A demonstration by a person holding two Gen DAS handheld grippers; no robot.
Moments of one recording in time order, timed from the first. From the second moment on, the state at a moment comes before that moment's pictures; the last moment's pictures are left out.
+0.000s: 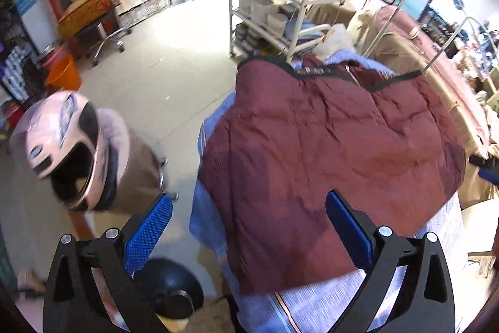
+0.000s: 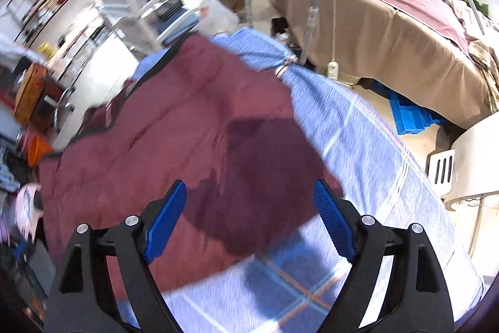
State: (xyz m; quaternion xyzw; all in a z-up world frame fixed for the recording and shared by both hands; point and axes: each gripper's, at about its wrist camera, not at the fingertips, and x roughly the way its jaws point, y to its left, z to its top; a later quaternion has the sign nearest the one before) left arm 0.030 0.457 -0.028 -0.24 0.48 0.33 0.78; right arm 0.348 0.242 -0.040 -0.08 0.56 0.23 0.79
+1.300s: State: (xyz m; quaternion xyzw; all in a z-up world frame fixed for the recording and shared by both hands) left arm 0.064 0.350 -0.013 -0.20 0.55 0.31 0.75; right arm 0.194 0.291 0.010 -0.28 0.53 0.29 0.75
